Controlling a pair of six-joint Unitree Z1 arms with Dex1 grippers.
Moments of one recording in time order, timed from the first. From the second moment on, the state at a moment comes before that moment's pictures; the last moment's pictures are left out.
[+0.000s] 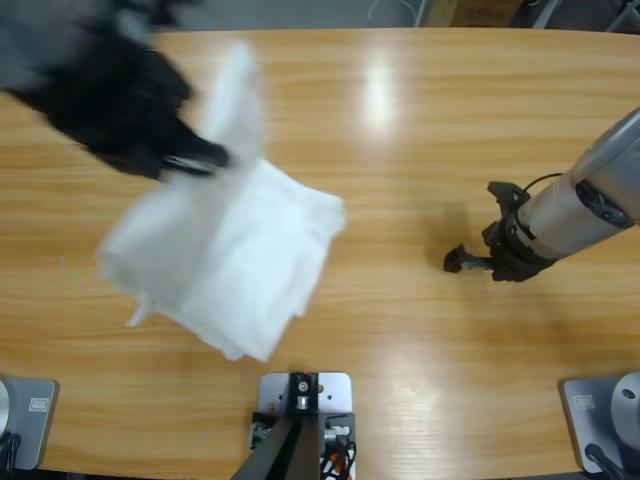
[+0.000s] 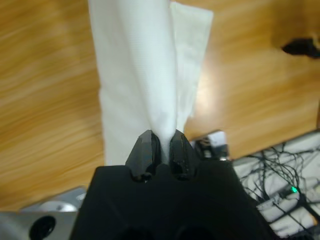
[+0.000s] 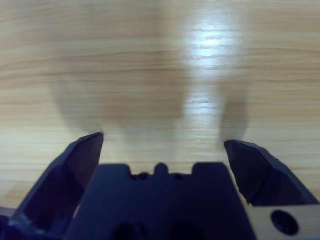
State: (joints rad) arm 0 -1.03 1.91 -1.97 1.40 0.03 -0.71; arm 1 0.64 1.76 -0.82 0.59 0.08 0.67
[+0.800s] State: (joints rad) arm 0 -1.19 2.33 -2.29 1.50 -0.08 -0.65; arm 1 0.64 1.76 -0.82 0.59 0.09 0.67
